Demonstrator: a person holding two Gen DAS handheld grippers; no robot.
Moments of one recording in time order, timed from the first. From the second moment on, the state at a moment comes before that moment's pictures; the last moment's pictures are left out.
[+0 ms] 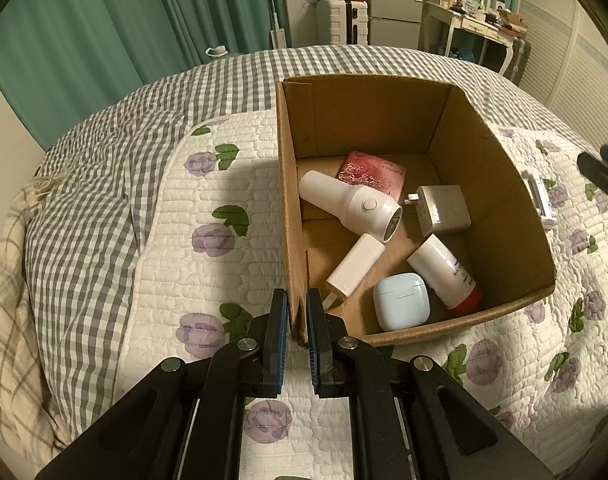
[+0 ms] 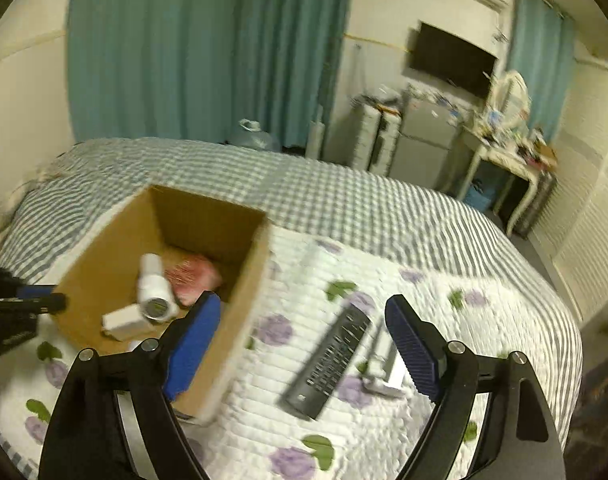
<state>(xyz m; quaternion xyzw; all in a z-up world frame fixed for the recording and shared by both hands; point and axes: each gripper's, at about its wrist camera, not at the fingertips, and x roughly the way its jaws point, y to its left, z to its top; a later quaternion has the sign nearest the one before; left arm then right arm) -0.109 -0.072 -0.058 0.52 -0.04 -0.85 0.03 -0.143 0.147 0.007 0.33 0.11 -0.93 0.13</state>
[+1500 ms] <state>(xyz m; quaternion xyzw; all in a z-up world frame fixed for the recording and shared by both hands) -0.108 -0.072 -0.055 0.52 -0.04 -0.85 0.03 -0.244 0.199 -0.147 0.48 -0.06 -0.87 0.09</state>
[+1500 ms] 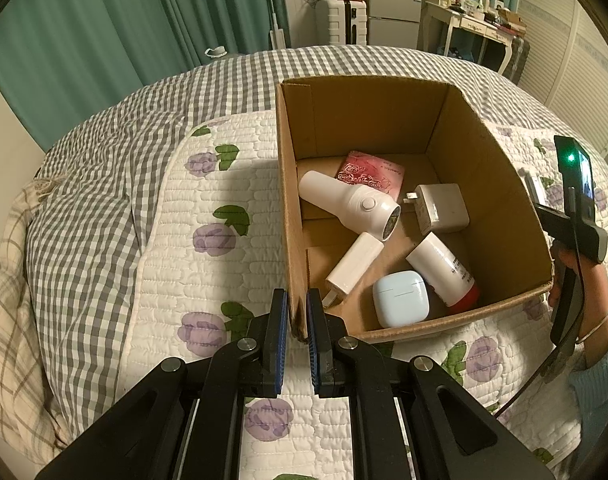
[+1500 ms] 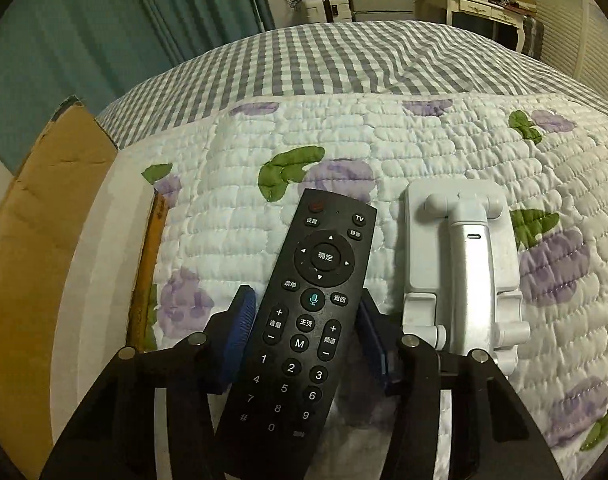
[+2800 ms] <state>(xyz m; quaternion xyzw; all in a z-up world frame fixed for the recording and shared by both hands) -0.108 -0.074 -0.057 0.52 -0.04 -0.86 0.03 -0.146 0.142 0.046 0.32 0.05 -0.93 0.18</state>
